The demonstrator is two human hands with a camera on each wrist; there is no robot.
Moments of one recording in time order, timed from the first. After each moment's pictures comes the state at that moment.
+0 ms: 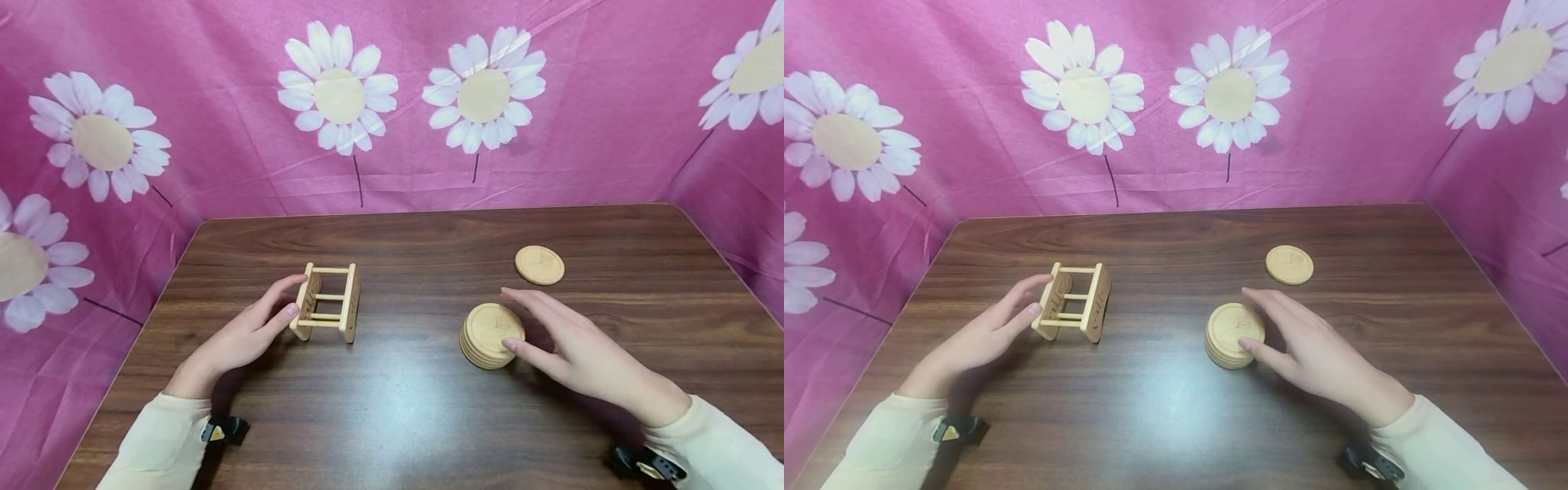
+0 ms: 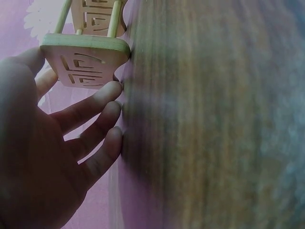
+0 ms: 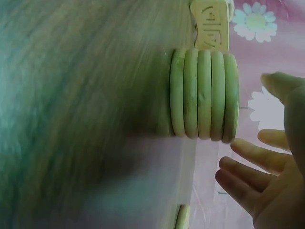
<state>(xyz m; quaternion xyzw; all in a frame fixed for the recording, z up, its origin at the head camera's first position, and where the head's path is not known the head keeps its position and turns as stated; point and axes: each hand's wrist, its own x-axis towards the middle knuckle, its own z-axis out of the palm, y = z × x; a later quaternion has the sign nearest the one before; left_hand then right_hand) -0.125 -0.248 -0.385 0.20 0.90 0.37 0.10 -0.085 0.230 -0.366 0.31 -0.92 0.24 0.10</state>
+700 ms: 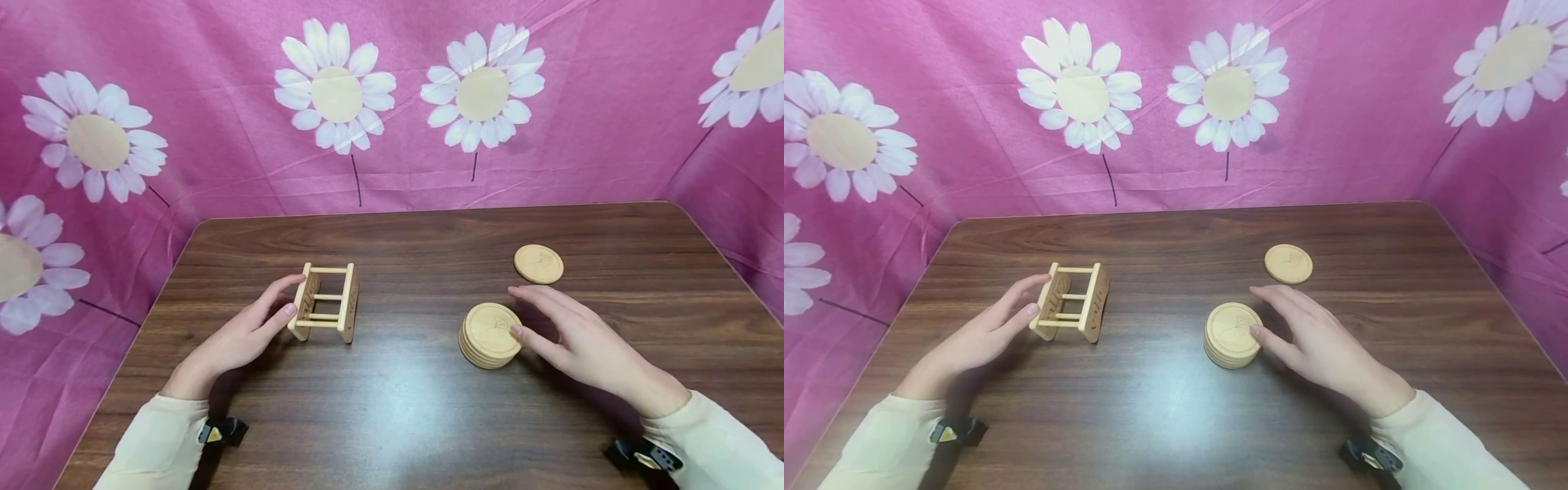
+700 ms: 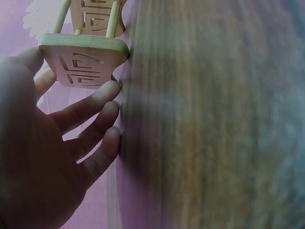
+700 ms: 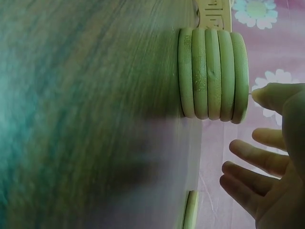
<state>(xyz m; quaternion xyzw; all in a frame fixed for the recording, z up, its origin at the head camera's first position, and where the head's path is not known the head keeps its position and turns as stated) -0.126 -0.248 -0.386 0.20 0.90 0.38 0.10 -0.096 0.242 -0.375 0.28 -0.92 0.23 0.12</state>
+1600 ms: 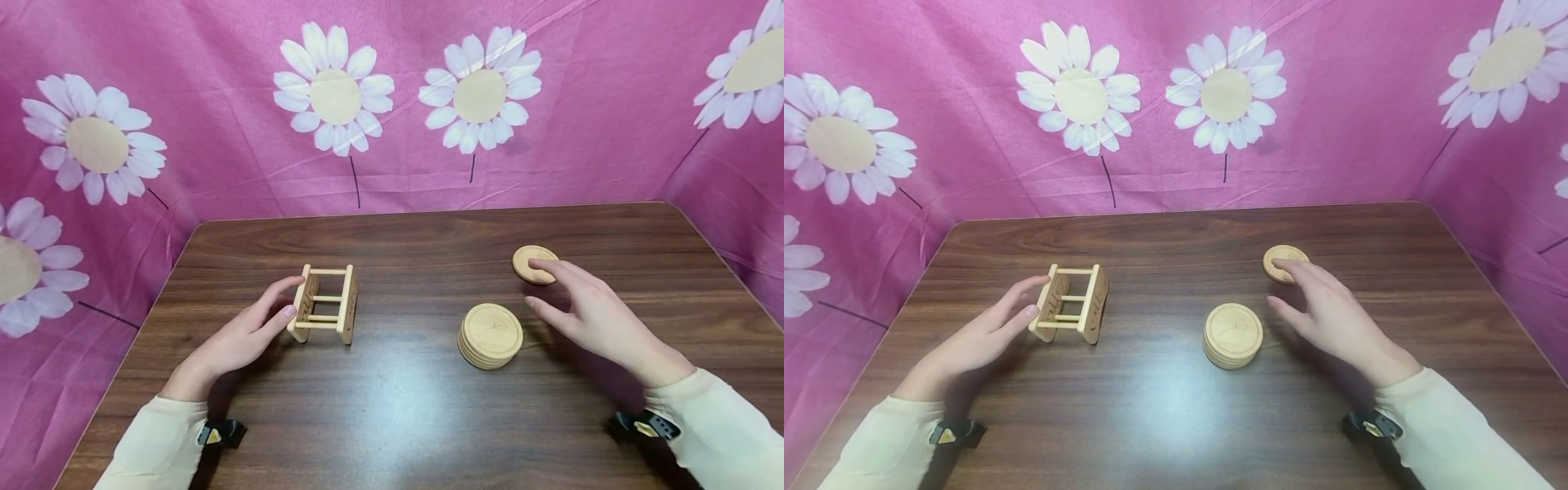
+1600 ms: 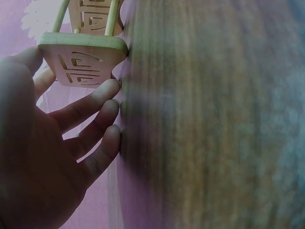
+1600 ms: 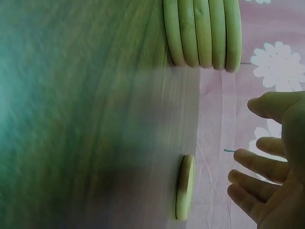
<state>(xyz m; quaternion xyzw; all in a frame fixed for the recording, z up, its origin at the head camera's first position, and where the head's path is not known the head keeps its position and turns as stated) -0.125 -0.247 -0.385 0.20 0.90 0.37 0.09 -0.124 0.260 -0.368 0.25 -0.92 0.24 0.16</state>
